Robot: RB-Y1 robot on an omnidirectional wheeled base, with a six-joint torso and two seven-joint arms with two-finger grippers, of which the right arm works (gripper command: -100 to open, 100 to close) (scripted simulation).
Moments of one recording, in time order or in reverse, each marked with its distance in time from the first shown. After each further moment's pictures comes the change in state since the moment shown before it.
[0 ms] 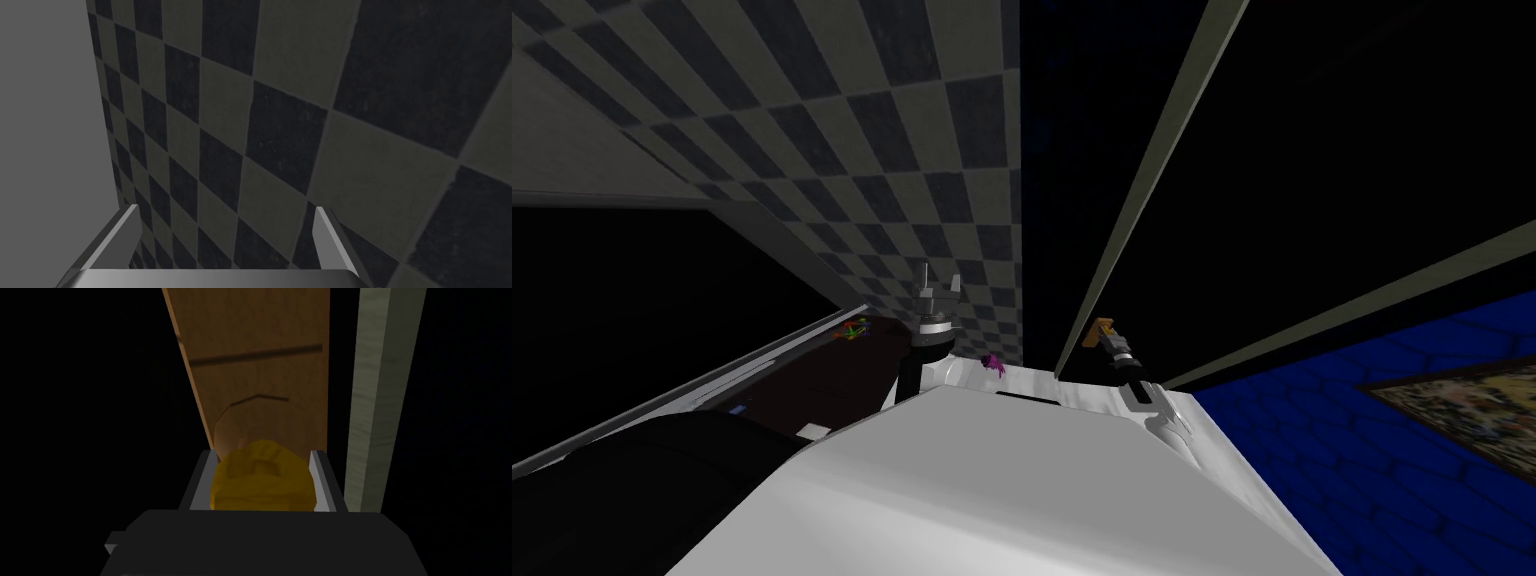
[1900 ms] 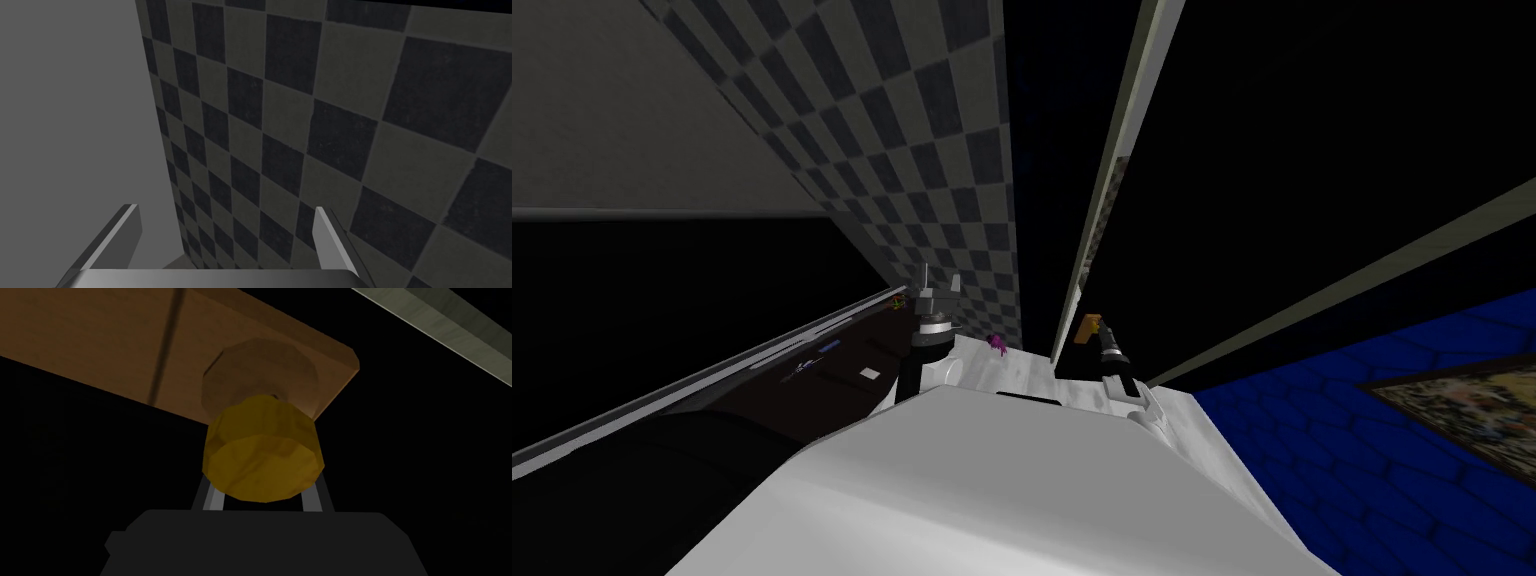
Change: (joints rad) arm 0.000 0.042 0.136 -0.044 -0.506 0.041 -0.459
